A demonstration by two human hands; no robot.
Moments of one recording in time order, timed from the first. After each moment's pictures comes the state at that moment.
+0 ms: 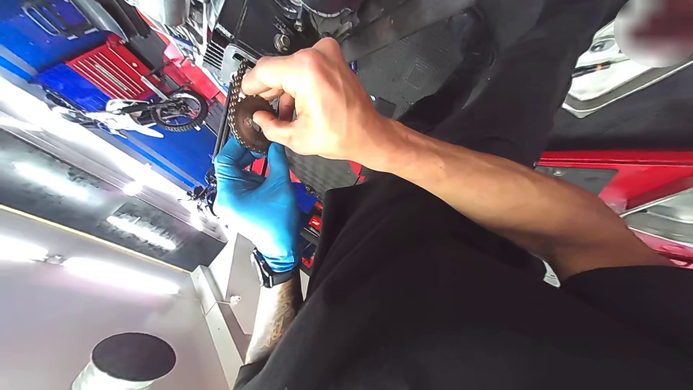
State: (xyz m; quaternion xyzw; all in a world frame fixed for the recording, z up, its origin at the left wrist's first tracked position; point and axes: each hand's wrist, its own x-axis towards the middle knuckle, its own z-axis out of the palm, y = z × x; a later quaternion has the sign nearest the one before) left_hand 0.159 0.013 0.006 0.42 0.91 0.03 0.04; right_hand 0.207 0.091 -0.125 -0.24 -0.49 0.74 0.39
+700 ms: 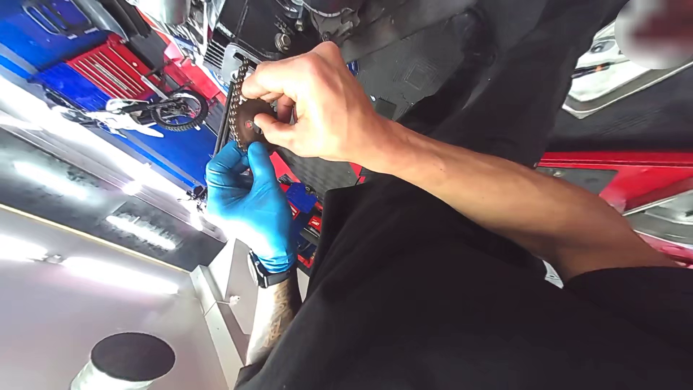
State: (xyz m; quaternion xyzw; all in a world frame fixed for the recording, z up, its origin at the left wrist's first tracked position) left_hand 0.159 0.015 0.010 0.39 0.92 0.08 0.02; right_hand 0.206 0.090 -0.125 -0.23 -0.49 0.74 0.40
